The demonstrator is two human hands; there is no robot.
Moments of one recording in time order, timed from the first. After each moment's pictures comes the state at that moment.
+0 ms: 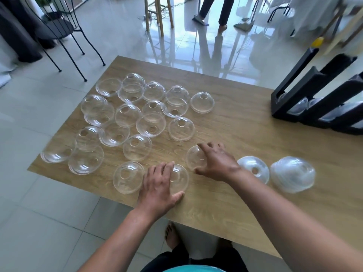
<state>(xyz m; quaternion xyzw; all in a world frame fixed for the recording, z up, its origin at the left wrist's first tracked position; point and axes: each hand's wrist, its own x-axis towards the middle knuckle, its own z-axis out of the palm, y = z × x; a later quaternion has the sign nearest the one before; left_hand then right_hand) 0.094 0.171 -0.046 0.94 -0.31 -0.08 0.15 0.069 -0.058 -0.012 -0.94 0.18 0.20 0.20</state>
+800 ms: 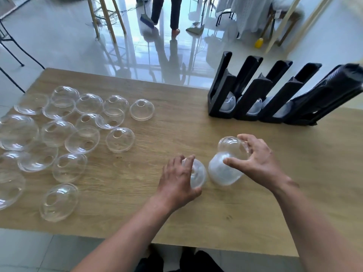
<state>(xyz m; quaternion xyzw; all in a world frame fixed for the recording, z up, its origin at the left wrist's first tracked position) 0.023 -0.032 -0.020 0.87 -0.43 -0.15 0.20 -0.112 -0.234 0.060 -0.85 0.38 -0.06 0.37</state>
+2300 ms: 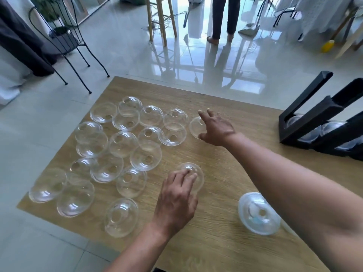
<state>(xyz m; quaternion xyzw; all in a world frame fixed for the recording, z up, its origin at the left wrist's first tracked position) 0.142 0.080 -0.036 0.89 -0.38 -0.01 0.23 0.240 -0.168 -0.001 -0.97 0.15 0.11 0.16</state>
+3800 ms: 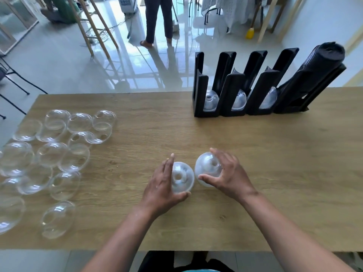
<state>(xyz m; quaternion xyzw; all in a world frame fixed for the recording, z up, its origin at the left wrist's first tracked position) 0.021 -0.029 -0.015 0.86 -0.40 -0.23 0.23 -0.128 -0.221 -0.007 -0.89 0.32 -0.06 0.30</state>
